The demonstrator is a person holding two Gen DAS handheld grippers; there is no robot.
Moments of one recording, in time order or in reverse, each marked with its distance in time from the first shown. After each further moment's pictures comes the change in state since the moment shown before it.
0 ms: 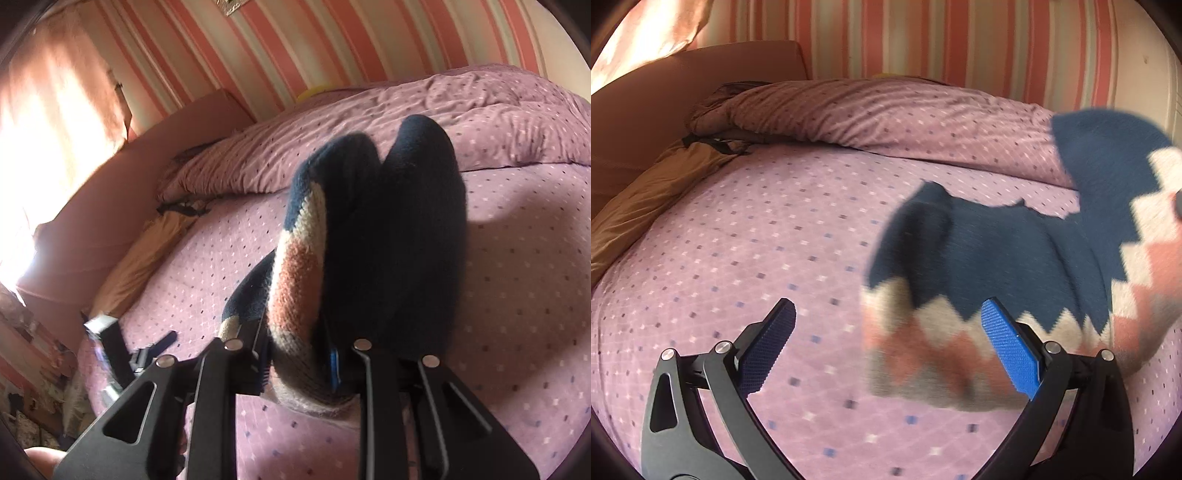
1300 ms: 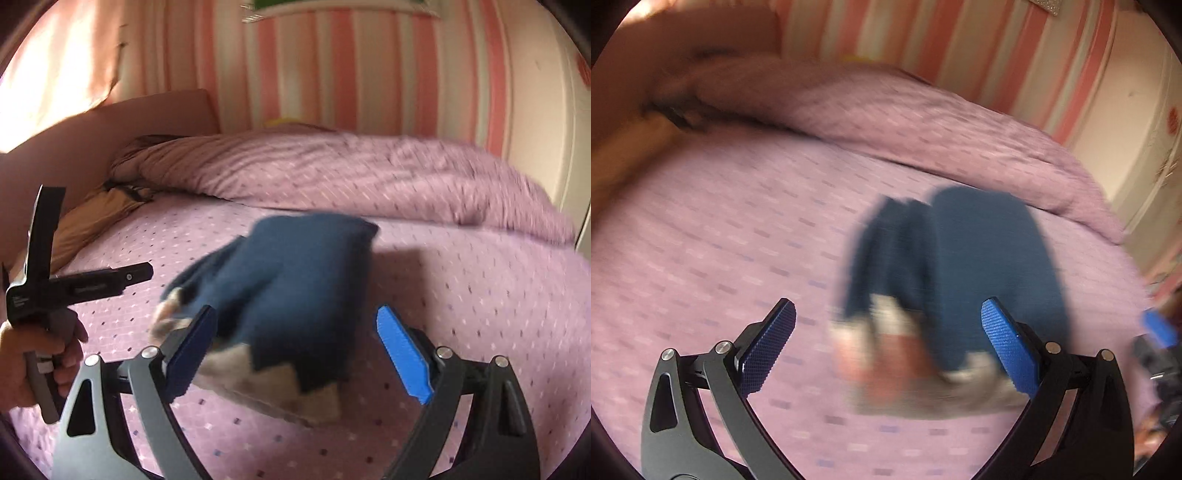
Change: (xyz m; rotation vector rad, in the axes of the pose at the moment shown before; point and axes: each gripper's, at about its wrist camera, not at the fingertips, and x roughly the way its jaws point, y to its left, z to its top) left arm 0.011 0.021 0.053 -0.100 0.133 -0.312; right arm -0.047 0.035 -0.058 -0.196 -0.150 -0.338
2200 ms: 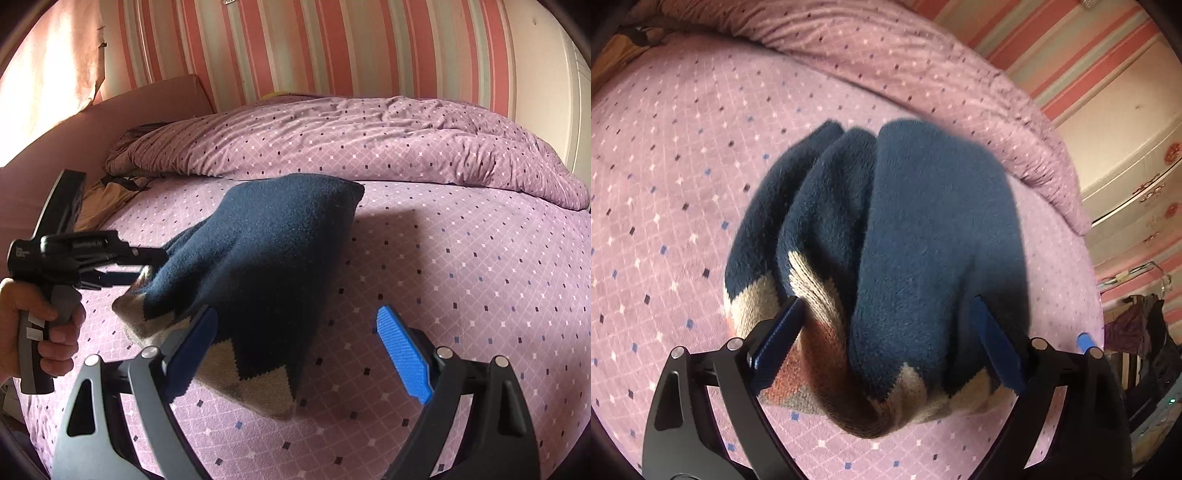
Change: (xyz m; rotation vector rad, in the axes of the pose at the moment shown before) left arm 0.062 -0.019 0.009 -0.135 0.249 -0.154; right arm 0.044 -0.050 -0.013 0.046 0.090 0.057
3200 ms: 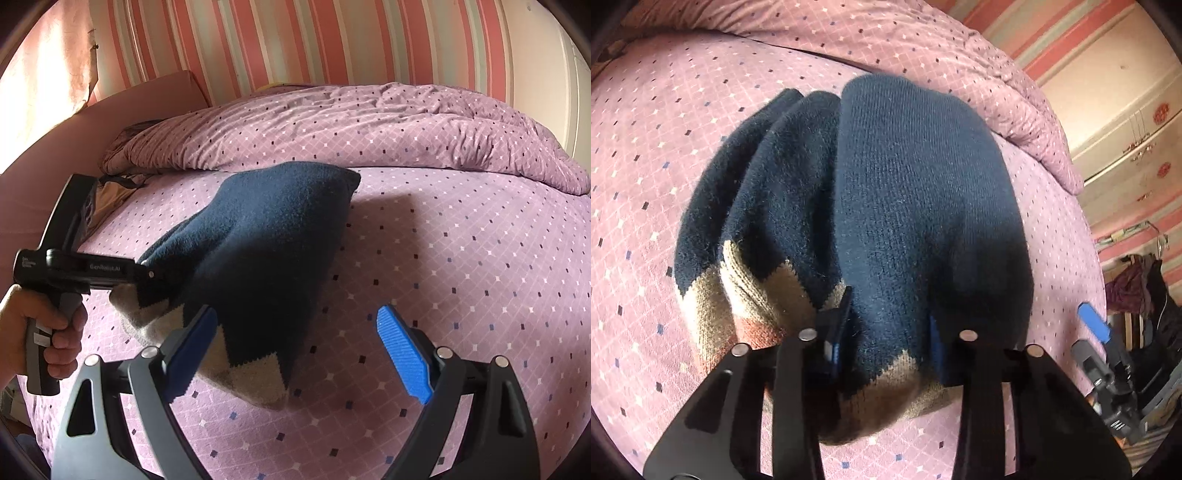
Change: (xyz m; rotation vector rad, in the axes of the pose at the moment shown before) left arm 0.029 -0.010 -0.009 0.107 0.105 -0.019; right arm 0.007 -0.011 -0.009 0.030 0.036 0.010
